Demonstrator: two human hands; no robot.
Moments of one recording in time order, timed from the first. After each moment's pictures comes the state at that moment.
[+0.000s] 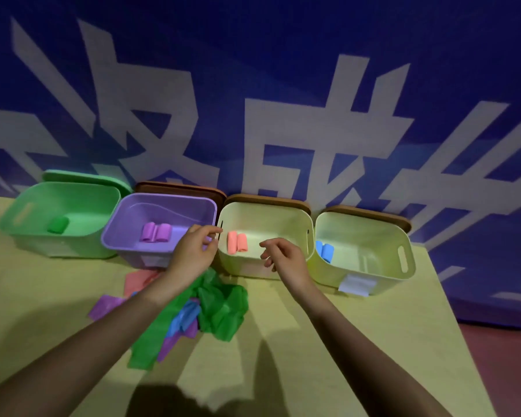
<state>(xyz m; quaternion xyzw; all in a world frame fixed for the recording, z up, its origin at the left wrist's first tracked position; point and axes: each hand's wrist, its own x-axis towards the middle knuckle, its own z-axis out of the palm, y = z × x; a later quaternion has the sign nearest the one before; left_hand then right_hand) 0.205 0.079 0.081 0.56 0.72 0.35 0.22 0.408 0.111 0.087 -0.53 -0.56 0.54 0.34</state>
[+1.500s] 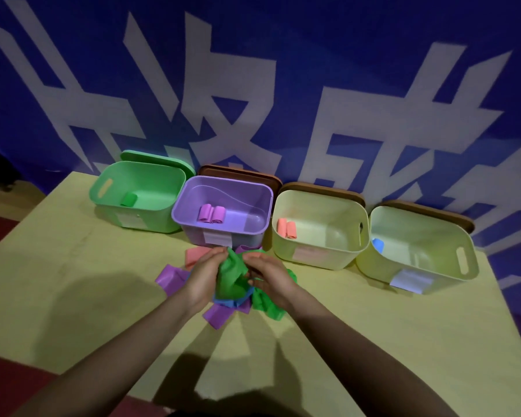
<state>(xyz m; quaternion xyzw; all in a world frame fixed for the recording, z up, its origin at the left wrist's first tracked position) 0.154 -0.016 0.065 0.18 0.61 0.56 0.53 0.291 0.042 0.058 -0.43 -0.41 0.78 0.21</state>
